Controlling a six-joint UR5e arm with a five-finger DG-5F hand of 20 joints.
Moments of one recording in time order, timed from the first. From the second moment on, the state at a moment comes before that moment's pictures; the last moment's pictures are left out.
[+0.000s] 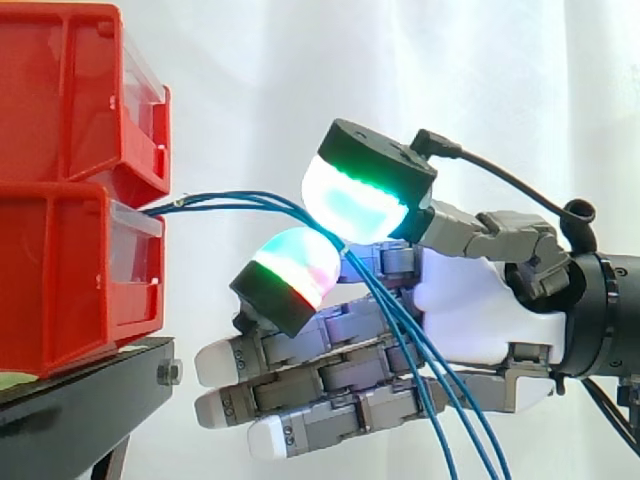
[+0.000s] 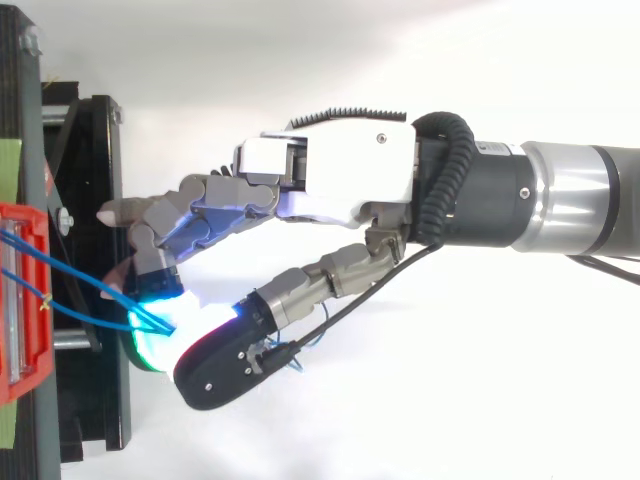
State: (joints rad) arm 0.10 -2.36 -1.18 -2.65 -1.44 -0.06
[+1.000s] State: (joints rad) arm 0.10 -2.36 -1.18 -2.65 -1.44 -0.06
